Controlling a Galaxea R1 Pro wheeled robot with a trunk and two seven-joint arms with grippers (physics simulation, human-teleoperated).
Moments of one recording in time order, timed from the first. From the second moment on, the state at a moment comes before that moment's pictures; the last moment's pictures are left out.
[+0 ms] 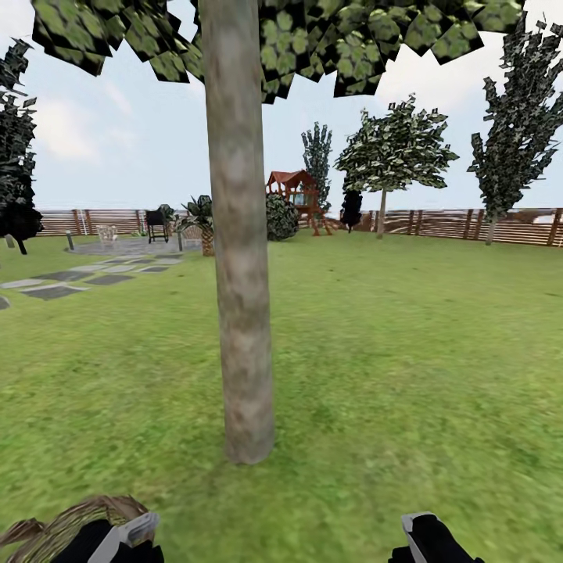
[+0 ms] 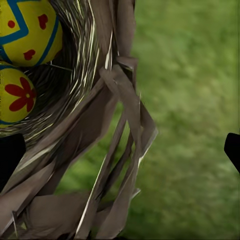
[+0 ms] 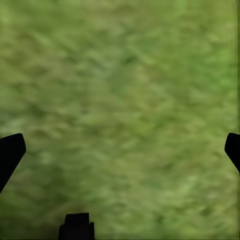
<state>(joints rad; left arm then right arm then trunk) -0.45 0.16 0.12 -0.37 0.32 0.65 0.00 -0.36 -0.08 0.06 -0.59 0.04 0.73 -0.04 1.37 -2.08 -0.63</state>
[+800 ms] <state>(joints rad) -0.45 0.16 0.12 -0.37 0.32 0.65 0.00 -0.36 -0.08 0.06 -0.59 0.04 0.71 -0.04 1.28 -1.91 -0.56</state>
